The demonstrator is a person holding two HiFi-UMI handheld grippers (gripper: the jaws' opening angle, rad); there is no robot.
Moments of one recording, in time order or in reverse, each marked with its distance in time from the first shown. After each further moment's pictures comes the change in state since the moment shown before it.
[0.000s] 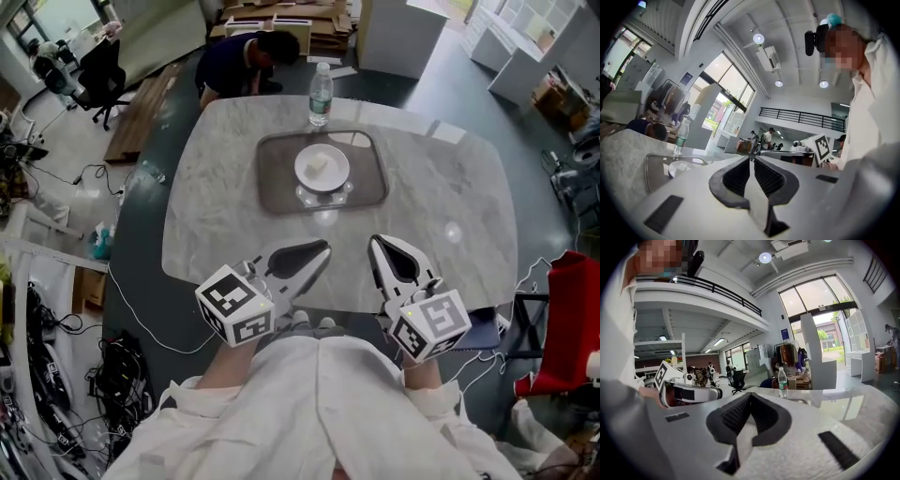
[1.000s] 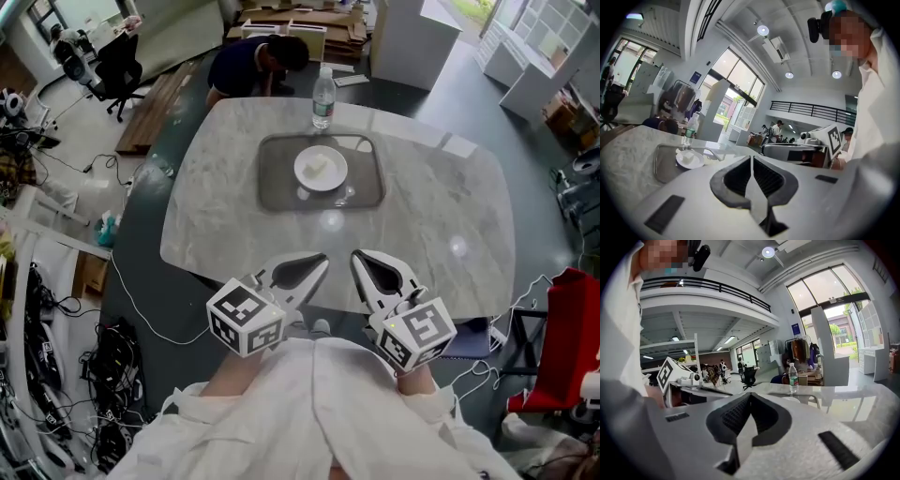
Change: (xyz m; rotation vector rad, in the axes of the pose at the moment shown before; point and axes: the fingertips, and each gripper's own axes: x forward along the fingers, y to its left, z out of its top) left arm 0.012 -0.027 -0.034 -0.011 0.081 0.164; right arm -0.024 0.018 -0.014 -0.023 0.037 0.148
